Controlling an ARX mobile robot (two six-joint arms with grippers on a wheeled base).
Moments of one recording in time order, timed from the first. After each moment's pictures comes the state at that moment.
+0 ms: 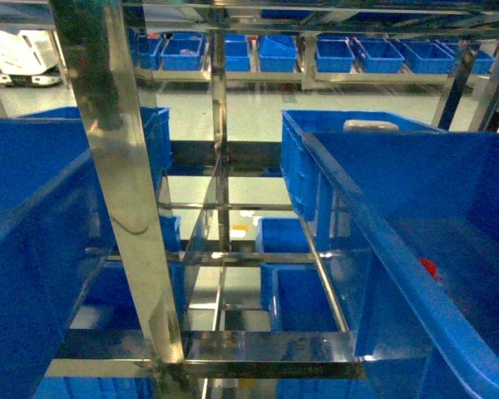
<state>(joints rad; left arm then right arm) 0.03 0.52 0.07 0.44 0.02 0.00 0.00 0.90 0.05 0.84 0.00 0.00</state>
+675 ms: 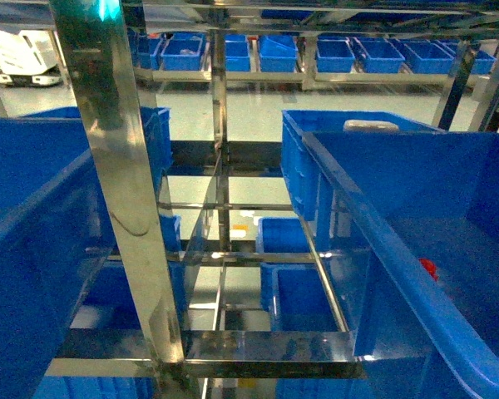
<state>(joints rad) 0.00 0.22 0.01 0.23 0.00 0.00 0.00 0.37 0.01 0.37 0.00 0.00</state>
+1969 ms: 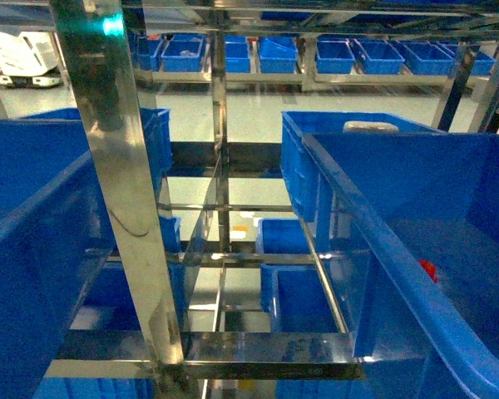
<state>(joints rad) 0.00 0.01 0.01 0.00 0.00 0.00 0.00 0.00 0.01 0.00 0.00 0.00</state>
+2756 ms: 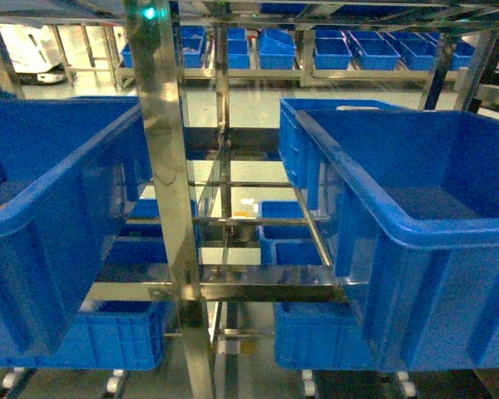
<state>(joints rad) 0.00 0.01 0.01 -0.01 0.00 0.00 0.00 0.00 0.01 -0.01 0.00 0.00</state>
